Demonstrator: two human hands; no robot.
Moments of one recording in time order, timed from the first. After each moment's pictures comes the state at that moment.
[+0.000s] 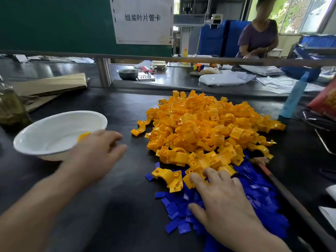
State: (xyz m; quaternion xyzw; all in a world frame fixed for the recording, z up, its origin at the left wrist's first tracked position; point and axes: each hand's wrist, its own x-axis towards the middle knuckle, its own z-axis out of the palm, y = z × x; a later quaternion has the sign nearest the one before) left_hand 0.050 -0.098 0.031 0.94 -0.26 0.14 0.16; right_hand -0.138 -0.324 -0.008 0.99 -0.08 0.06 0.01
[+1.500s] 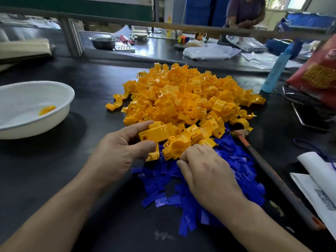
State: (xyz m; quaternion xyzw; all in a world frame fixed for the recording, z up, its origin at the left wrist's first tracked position) left_hand -0.014 -0.175 -0.012 0.73 -0.25 -0.19 0.61; right_hand -0.141 -0.339 -0.024 0.98 -0.06 0.18 -0.10
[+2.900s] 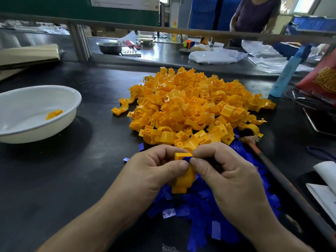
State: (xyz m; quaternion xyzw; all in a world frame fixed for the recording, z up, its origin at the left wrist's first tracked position) left_hand -0.048 -0.191 -0.017 0.62 -0.26 -0.31 0.67; right_hand -0.149 -0.335 -0.004 0.84 -0.04 0.31 -0.45
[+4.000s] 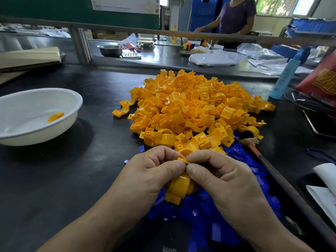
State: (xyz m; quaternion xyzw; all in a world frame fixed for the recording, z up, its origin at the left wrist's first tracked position) left_hand -0.054 -0.189 -0.001 0.68 -0.27 -0.28 0.63; right_hand -0.153 -0.335 0.000 0.78 -0.01 0.19 -0.60
